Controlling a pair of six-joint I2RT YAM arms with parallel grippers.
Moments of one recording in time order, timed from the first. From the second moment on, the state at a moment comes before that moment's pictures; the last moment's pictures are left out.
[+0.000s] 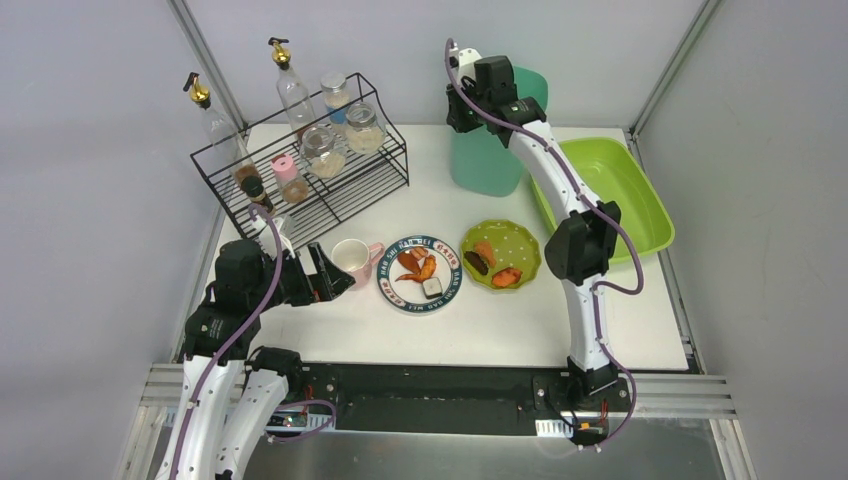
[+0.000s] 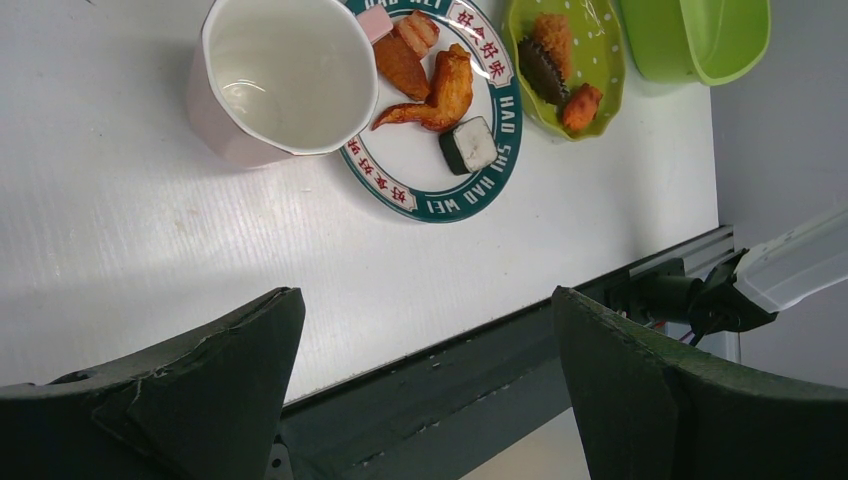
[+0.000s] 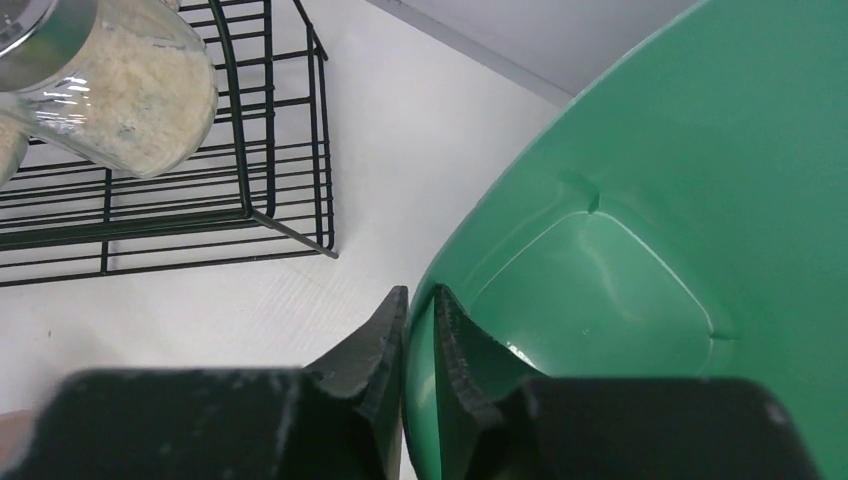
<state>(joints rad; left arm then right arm) -0.13 0.50 0.78 -0.86 0.42 -0.49 0.45 2.22 2.34 -0.65 -0.14 -0.03</state>
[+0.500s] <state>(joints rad) -0.13 0.50 0.77 -0.86 0.41 -0.49 0.50 2.17 2.28 -0.66 -0.10 -0.07</state>
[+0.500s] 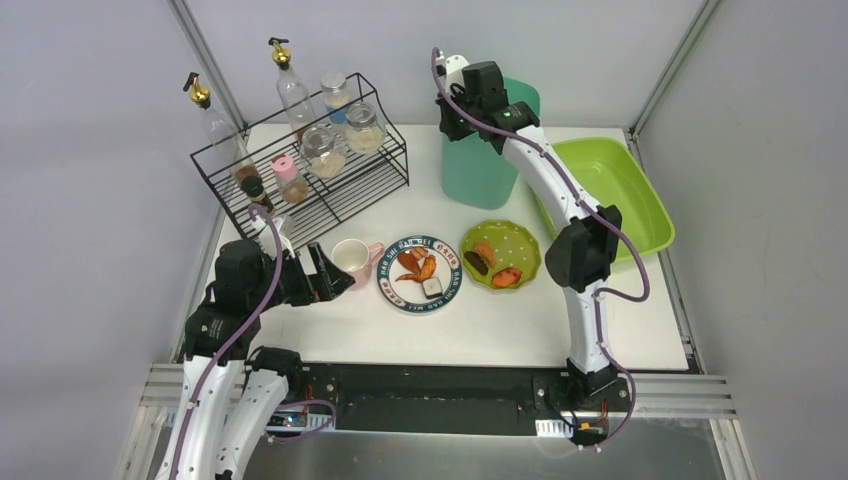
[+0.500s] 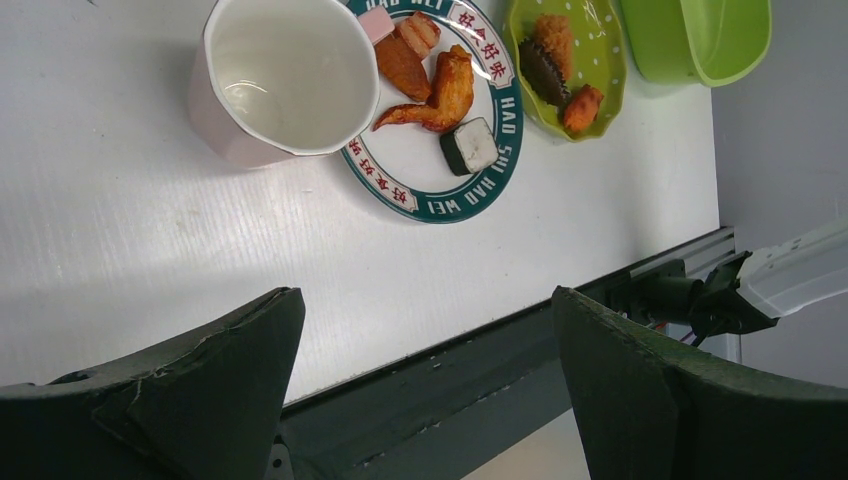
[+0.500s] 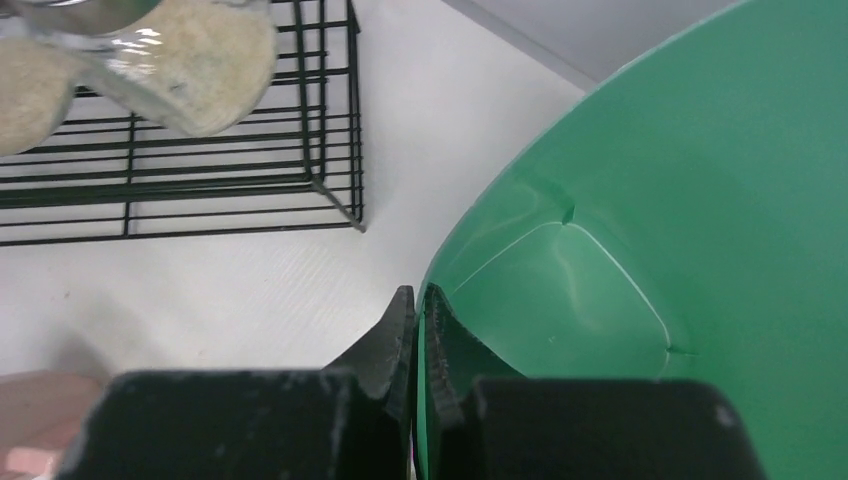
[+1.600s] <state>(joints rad) -0.13 0.45 0.77 -0.86 0.41 -0.49 0.76 1.87 1.92 -0.71 -0.12 0.01</state>
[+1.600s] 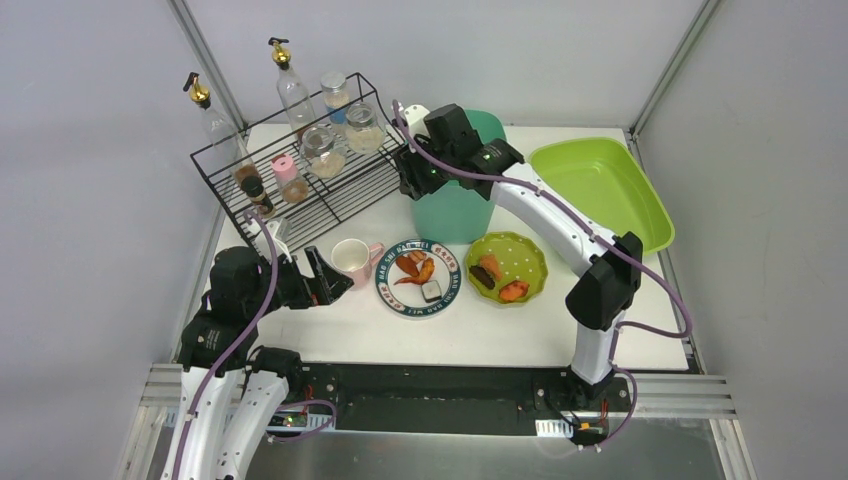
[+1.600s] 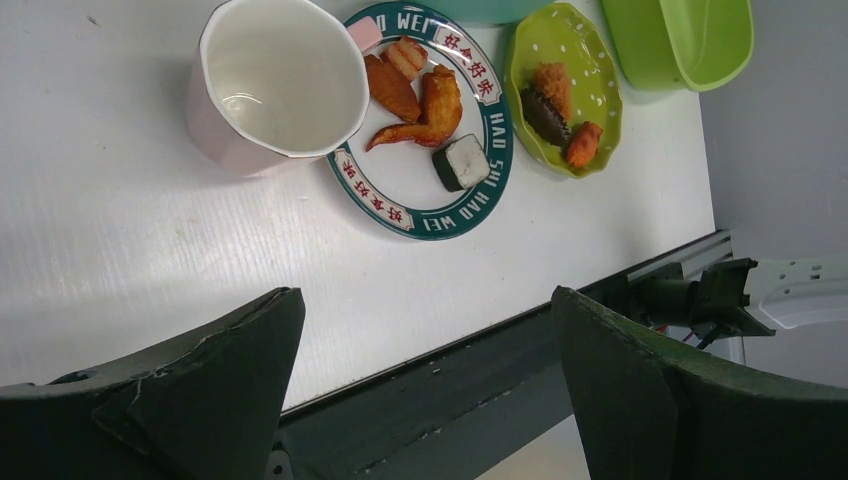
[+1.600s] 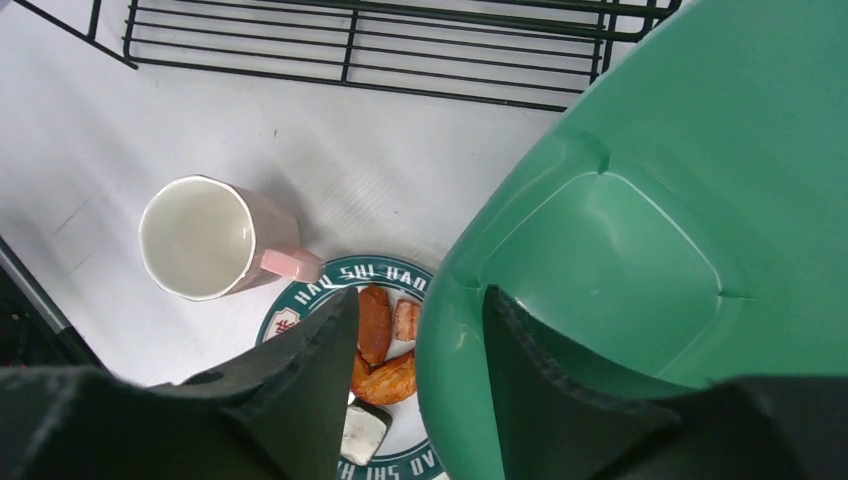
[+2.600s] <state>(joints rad) -0.13 0.45 0.77 -0.86 0.41 -0.49 0.76 1.15 1.36 -0.63 0.15 0.54</state>
